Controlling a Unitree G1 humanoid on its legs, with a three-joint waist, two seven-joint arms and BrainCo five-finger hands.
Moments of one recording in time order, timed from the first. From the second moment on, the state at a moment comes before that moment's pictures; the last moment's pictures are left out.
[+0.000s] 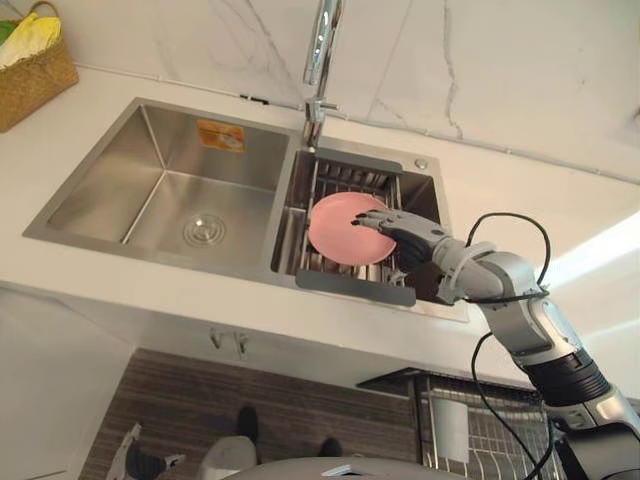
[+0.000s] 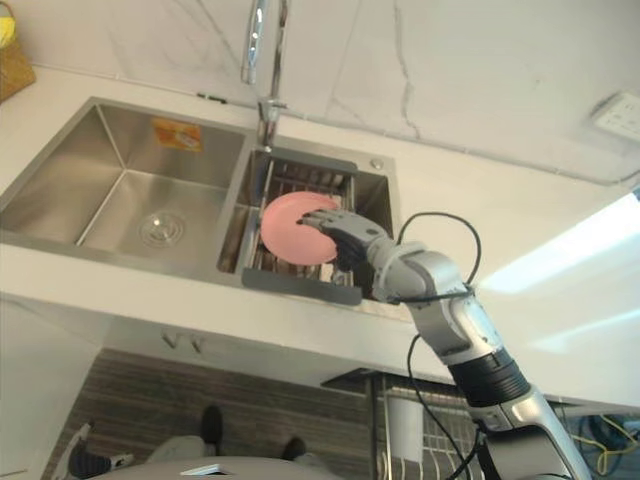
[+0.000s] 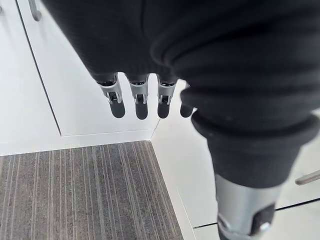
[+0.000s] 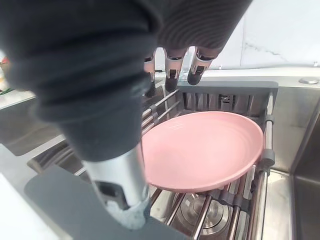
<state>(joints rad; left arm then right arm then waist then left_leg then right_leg) 0.44 0.22 0.08 0.56 0.41 -0.01 0.32 -0.33 -0.72 0.23 -0.22 -0.61 -0.05 0.48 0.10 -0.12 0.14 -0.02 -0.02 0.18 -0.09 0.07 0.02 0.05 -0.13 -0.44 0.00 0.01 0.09</state>
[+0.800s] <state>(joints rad) 0.42 0.26 0.08 0.50 0.37 0.00 0.32 -0.40 -0.64 0.31 -0.13 -0.75 0.03 0.33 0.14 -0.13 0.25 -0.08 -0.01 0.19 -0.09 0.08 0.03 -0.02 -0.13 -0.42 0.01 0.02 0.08</state>
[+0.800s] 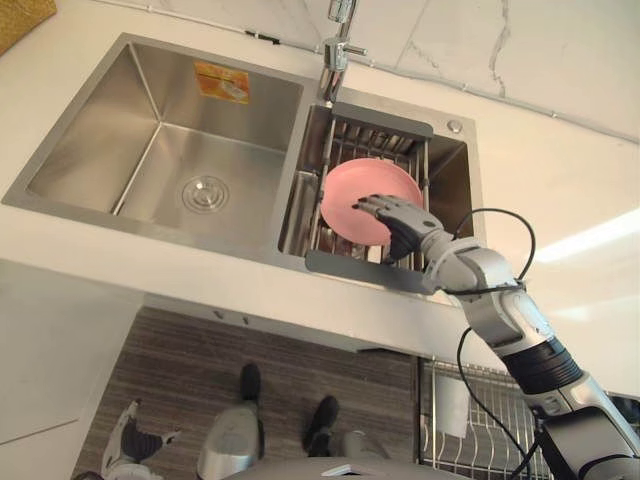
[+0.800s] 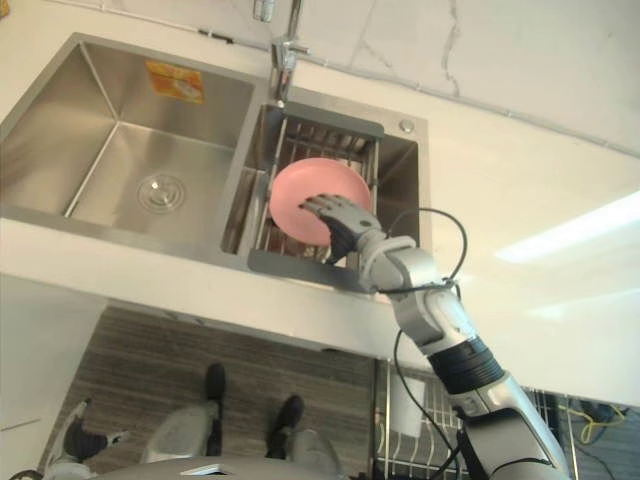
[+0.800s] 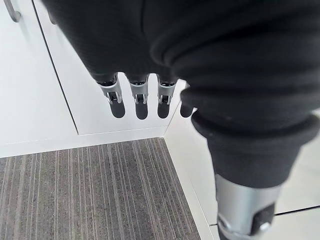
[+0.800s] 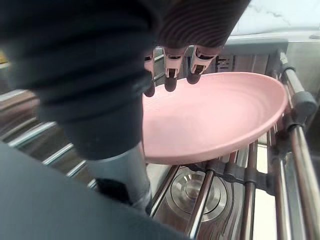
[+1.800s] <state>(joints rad) 0.39 0.28 0.07 0.50 0.36 0.02 0.30 -0.42 -0.63 0.40 -0.06 -1.08 -0.02 0.19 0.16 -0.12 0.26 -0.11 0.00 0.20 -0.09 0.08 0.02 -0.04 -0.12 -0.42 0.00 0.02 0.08</state>
